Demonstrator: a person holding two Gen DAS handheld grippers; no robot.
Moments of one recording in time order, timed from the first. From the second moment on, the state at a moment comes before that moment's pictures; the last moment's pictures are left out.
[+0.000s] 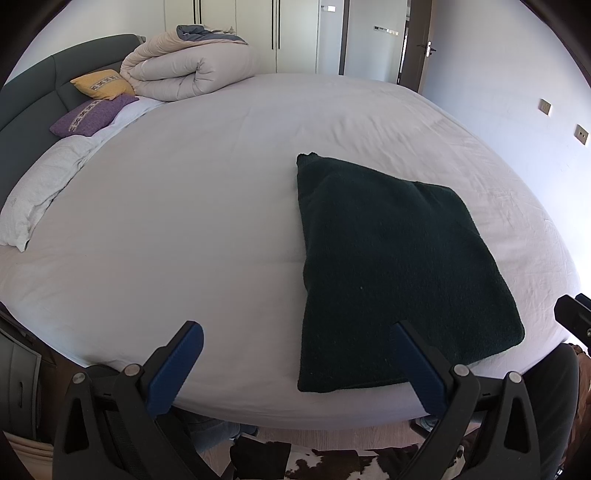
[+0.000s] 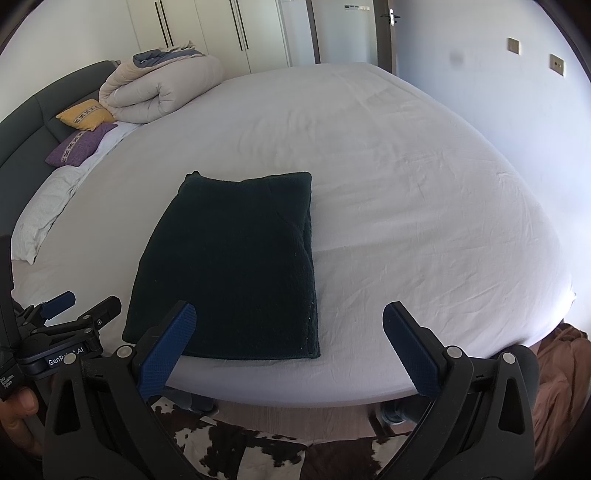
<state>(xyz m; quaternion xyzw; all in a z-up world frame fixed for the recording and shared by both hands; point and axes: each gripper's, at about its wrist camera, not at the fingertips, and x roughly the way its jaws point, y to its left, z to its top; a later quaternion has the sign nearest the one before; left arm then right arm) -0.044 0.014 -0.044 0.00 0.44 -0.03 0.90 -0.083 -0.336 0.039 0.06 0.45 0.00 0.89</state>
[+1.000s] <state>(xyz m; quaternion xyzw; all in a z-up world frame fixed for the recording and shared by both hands) -0.045 0.013 -0.049 0.00 0.44 -0.03 0.90 -0.083 -0.333 0.037 0.07 0.45 0.00 0.89</state>
